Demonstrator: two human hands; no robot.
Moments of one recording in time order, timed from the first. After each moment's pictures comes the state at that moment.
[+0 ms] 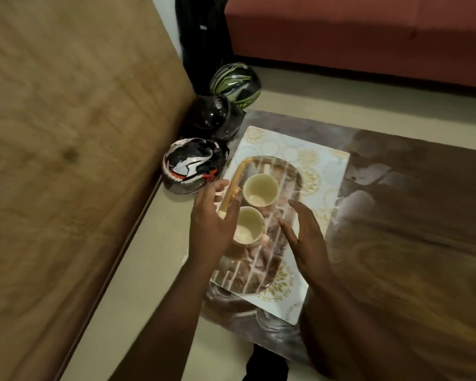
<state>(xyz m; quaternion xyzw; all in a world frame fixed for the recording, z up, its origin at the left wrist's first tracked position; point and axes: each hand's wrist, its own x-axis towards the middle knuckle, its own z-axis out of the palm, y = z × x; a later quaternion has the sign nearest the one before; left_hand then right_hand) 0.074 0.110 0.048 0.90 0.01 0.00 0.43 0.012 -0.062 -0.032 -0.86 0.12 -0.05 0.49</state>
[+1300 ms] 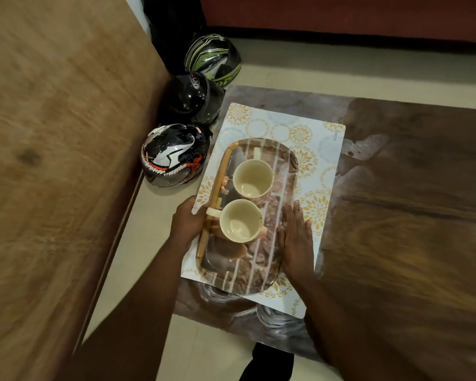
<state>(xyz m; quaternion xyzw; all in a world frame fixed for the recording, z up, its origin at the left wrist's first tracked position) 0.133 0.169 -0.076 0.90 0.14 -0.21 0.37 0.002 -0.030 -0.138 -0.93 0.19 -0.03 0.32</state>
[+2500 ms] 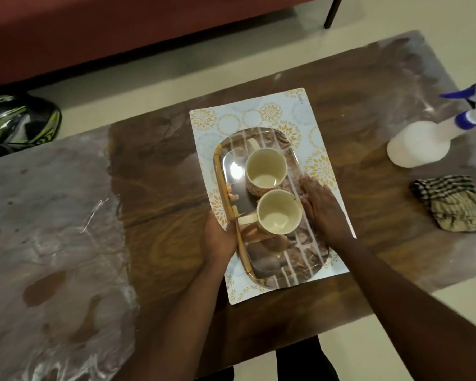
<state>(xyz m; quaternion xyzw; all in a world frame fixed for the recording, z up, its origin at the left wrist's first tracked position) -0.089 -0.263 -0.083 0.86 -0.05 -0.32 0.39 -0.245 -0.452 -0.148 -0.92 0.32 -0.04 0.23</state>
